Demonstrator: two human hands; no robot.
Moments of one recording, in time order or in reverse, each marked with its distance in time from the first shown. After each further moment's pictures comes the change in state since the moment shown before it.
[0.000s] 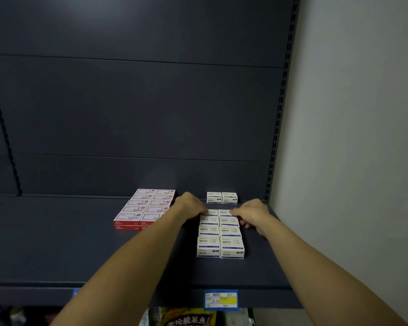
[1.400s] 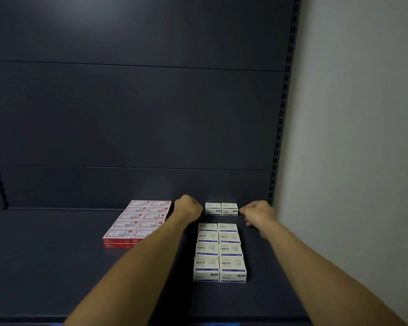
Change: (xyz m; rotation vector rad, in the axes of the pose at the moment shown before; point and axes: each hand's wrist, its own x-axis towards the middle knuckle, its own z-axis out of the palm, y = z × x) left_hand 0.040 0.009 0.002 -0.009 0.199 0.031; right_hand 0.037 -0.006 -0.009 0.133 0.175 -0.041
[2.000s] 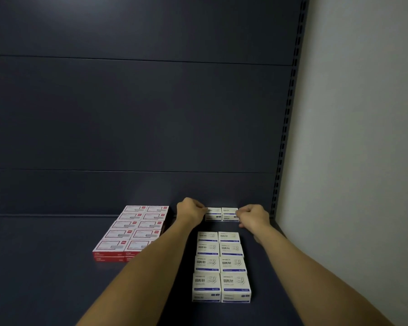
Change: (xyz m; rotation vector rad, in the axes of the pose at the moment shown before) left_hand 0.035 0.003 0.023 -0.105 0.027 0.019; right_hand 0.034 0.005 0.030 0.037 -0.018 0.011
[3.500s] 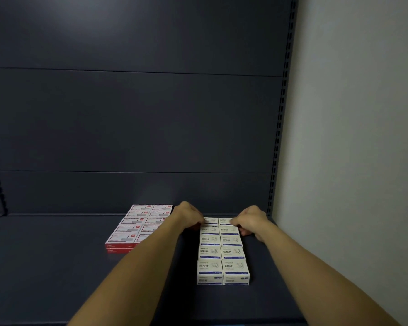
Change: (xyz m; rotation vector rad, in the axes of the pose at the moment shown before) left_hand -0.034 -0.007 -0.034 0.068 -0.219 -0.064; right_hand -0.041 -0.015 -0.016 -0.189 -0.134 0.041
